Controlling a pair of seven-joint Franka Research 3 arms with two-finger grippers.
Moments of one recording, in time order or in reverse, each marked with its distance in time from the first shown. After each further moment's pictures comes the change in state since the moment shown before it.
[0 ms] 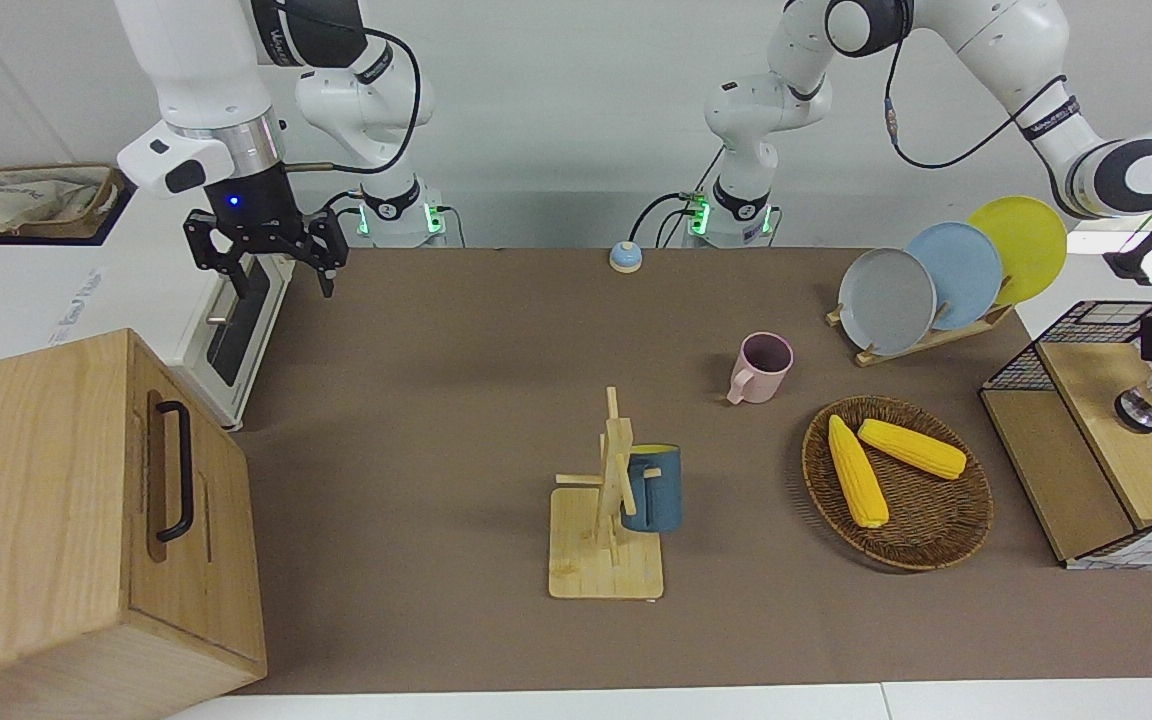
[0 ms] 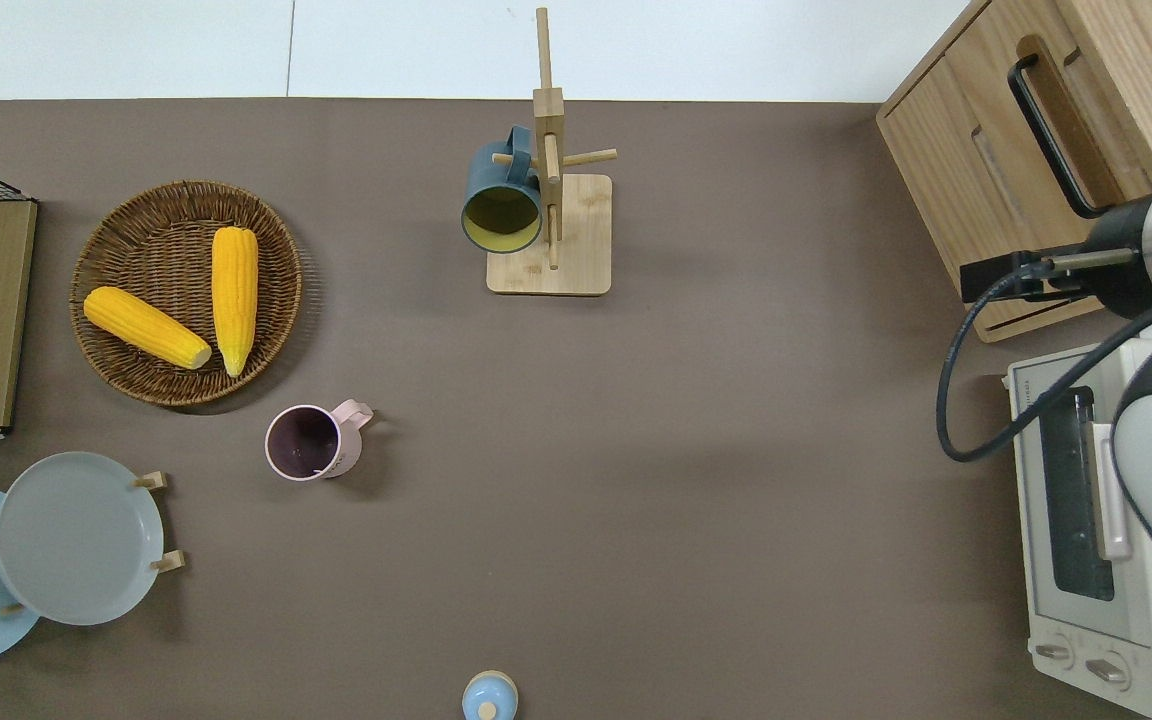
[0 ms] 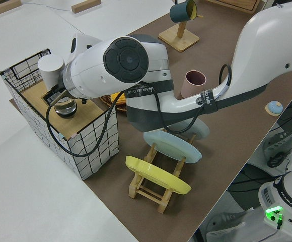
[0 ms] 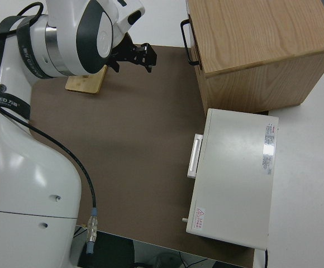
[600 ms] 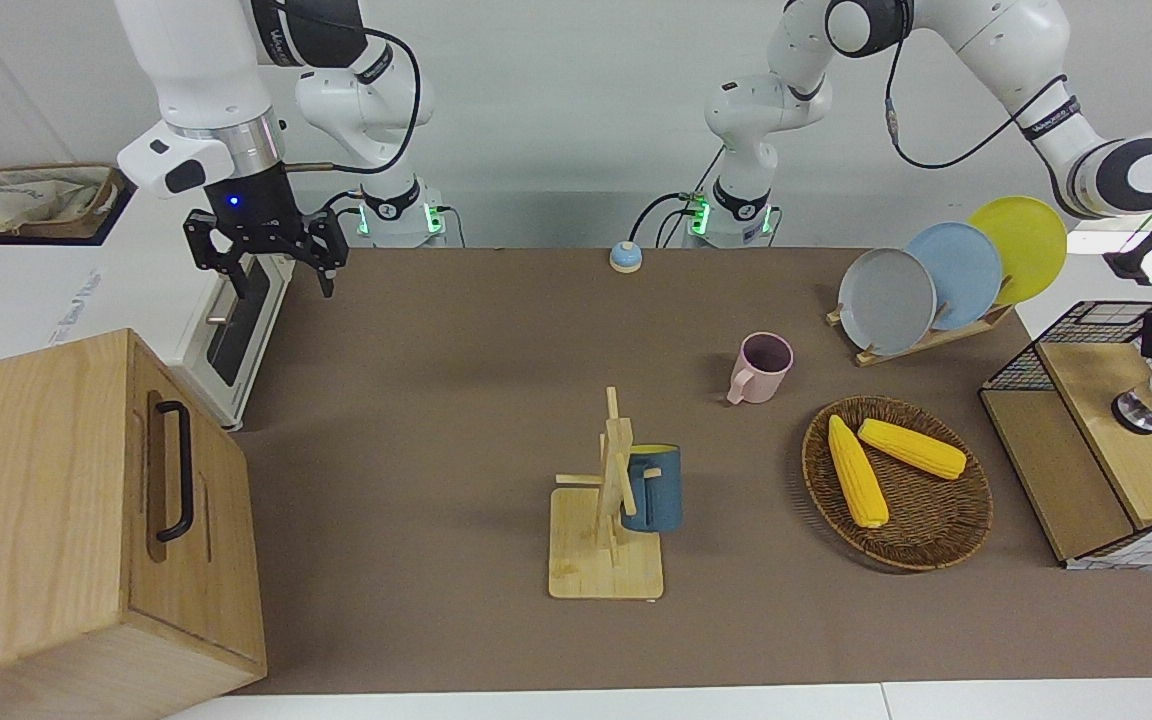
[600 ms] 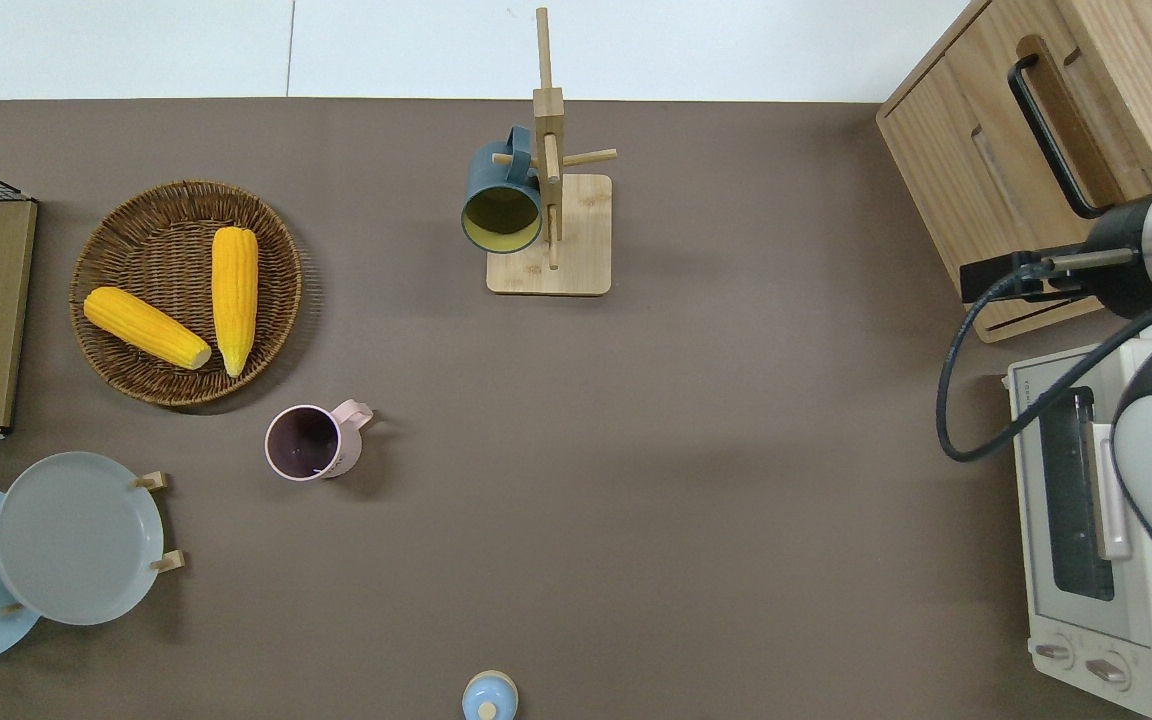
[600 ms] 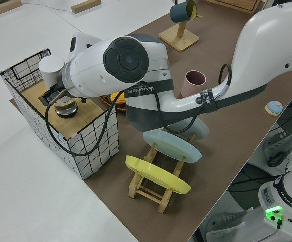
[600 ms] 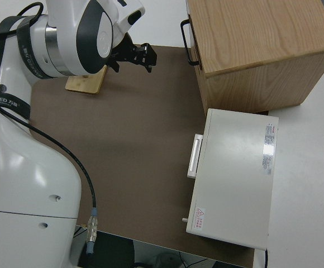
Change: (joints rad) left arm 0.002 0.001 0.000 0.012 -0.011 0.001 0.001; right arm 0.000 0.000 0.000 0.000 0.000 0.000 0.000
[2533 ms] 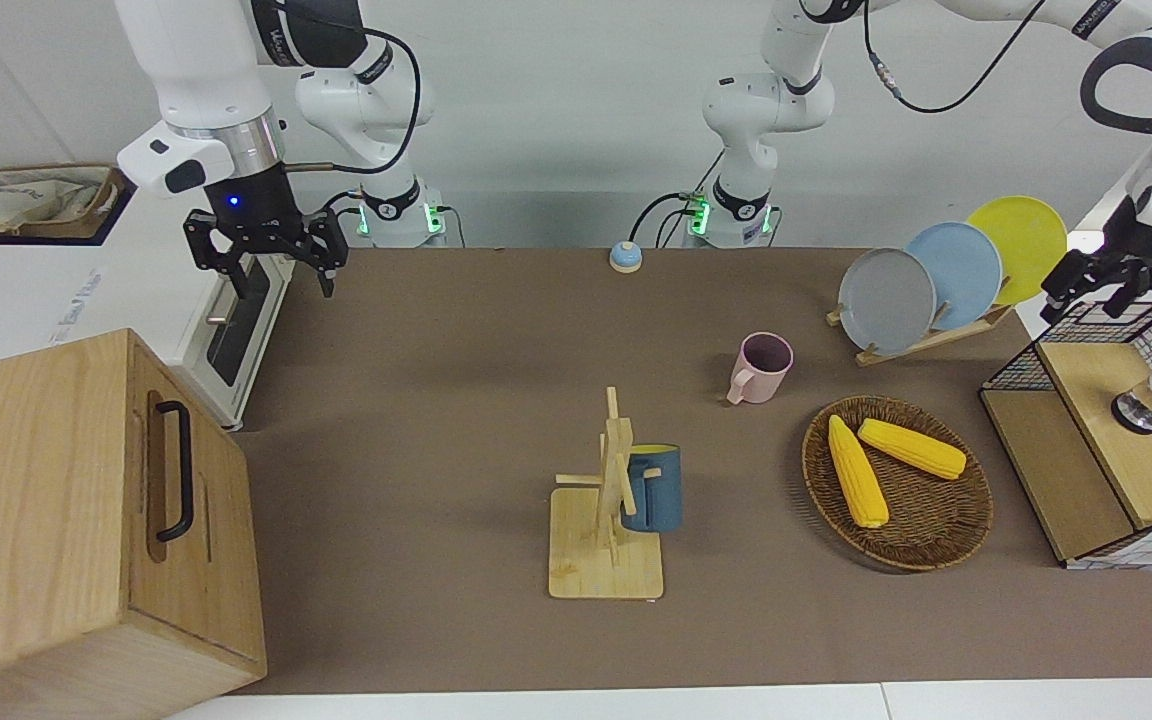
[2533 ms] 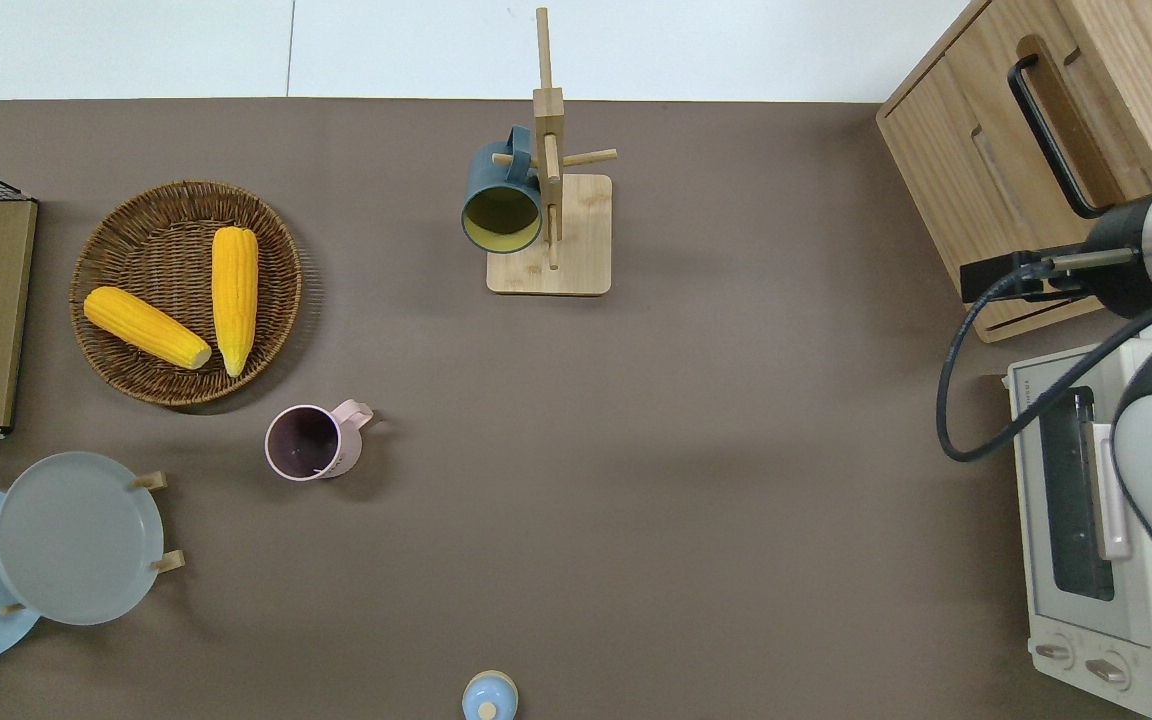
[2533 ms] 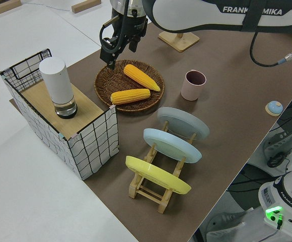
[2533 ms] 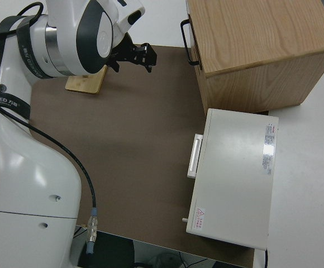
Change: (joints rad) left arm -0.222 -0.155 -0.015 0.151 0.752 -0.698 -0.762; right arm 0.000 0.000 0.000 0.000 0.000 0.000 0.000
